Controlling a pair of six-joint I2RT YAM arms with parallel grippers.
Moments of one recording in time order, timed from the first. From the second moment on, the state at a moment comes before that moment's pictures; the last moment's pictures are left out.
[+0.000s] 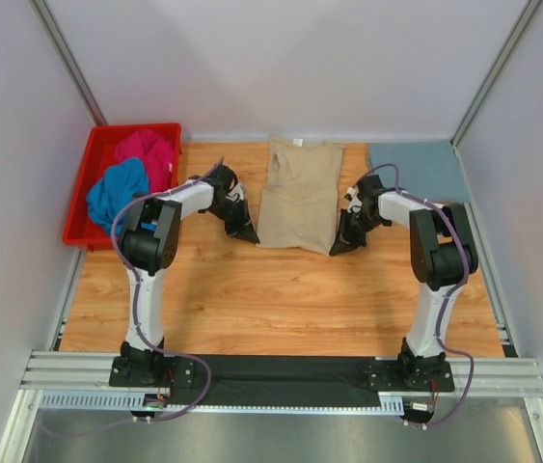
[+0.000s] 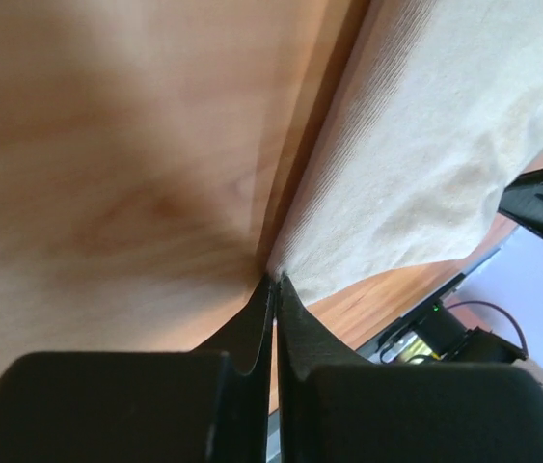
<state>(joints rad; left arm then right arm) -0.31 2.21 1.56 -0.64 0.62 -0.56 0.18 2.01 1.29 -0.65 -0.52 0.36</state>
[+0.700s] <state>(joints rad) -0.42 1.89 1.11 -0.73 0.53 -0.57 0.20 1.69 0.88 -0.70 -0.46 0.38</state>
